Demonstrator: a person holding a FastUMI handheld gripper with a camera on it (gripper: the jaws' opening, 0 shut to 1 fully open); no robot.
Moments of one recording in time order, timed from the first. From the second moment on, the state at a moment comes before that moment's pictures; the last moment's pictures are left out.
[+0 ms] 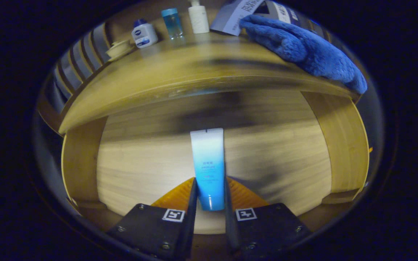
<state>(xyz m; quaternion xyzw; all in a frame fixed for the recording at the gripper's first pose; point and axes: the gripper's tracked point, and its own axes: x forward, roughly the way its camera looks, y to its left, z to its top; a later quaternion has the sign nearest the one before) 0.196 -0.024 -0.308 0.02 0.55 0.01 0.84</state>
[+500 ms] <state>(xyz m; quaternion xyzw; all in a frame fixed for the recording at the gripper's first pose) 0.196 -0.012 -0.224 0.11 0.43 0.08 0.89</state>
